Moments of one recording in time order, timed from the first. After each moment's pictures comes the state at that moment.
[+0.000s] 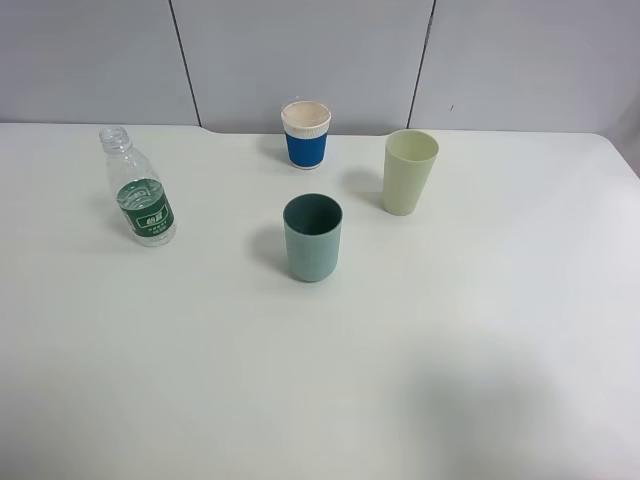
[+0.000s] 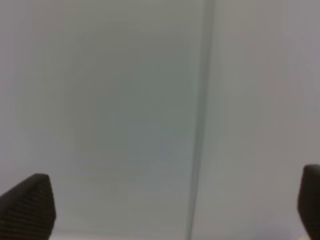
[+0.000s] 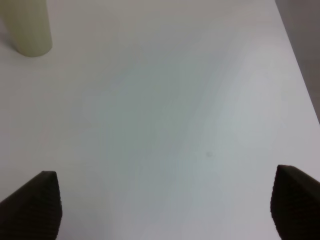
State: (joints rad) left arm 0.05 0.42 -0.39 0.40 -0.14 -0.53; right arm -0.07 0.00 -0.51 0.02 1.07 -0.17
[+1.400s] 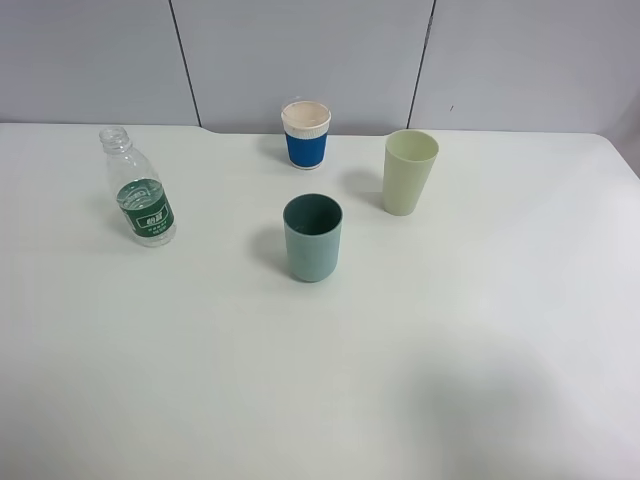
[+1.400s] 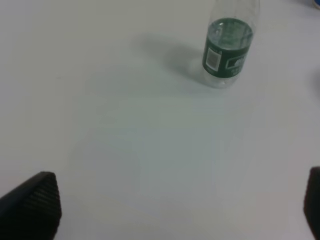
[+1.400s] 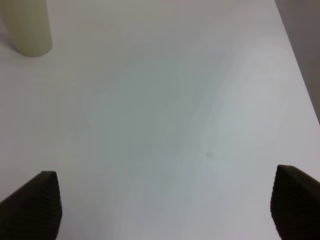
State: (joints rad) left arm 0.05 0.00 -0.50 -0.05 1.06 0.01; right arm -0.07 0.00 -0.51 0.02 1.07 -0.17
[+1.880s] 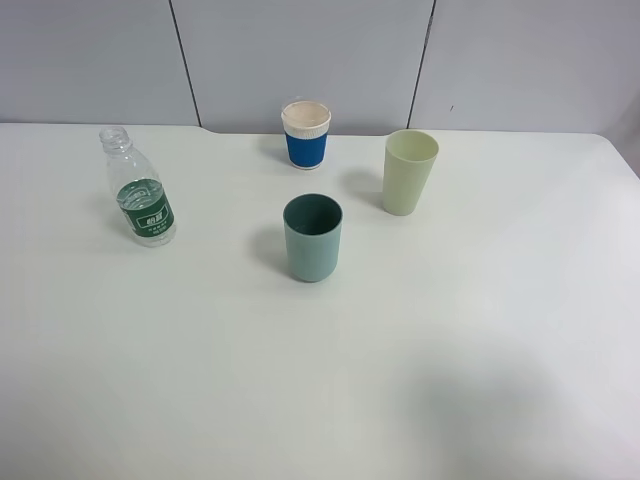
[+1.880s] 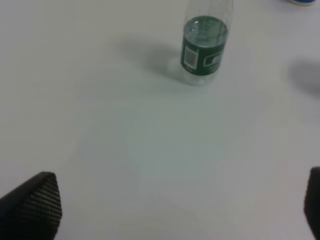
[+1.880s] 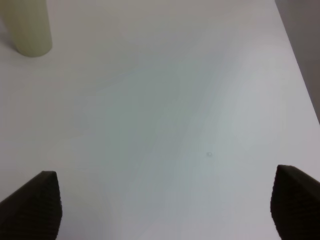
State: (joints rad) left arm -0.03 0.00 -0.50 -0.05 1.06 0.01; right arm -0.07 0.00 -0.51 0.02 1.07 -0.17
